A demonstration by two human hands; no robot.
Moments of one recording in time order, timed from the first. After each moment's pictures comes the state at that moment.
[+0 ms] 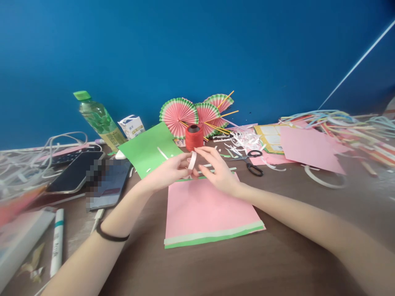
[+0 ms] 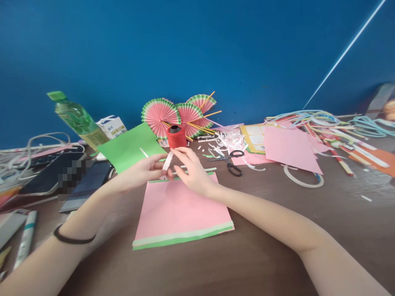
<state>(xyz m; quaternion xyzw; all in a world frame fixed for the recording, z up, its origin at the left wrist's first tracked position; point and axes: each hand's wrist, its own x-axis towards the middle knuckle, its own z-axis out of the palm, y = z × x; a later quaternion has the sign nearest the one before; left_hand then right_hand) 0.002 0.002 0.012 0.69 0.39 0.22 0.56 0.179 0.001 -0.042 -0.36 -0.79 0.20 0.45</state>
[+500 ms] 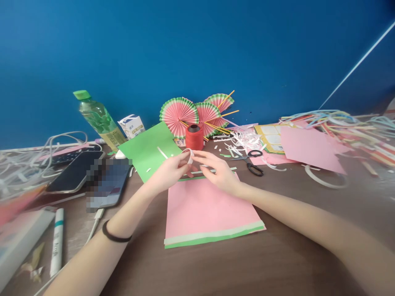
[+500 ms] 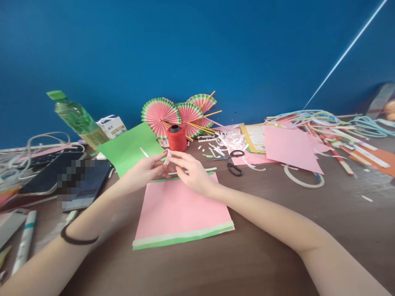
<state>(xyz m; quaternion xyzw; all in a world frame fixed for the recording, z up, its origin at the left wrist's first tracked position) 0.006 0.004 -0.001 0.72 0.45 0.27 0.46 0.179 0.002 -0.043 -0.33 -0.79 0.24 0.46</state>
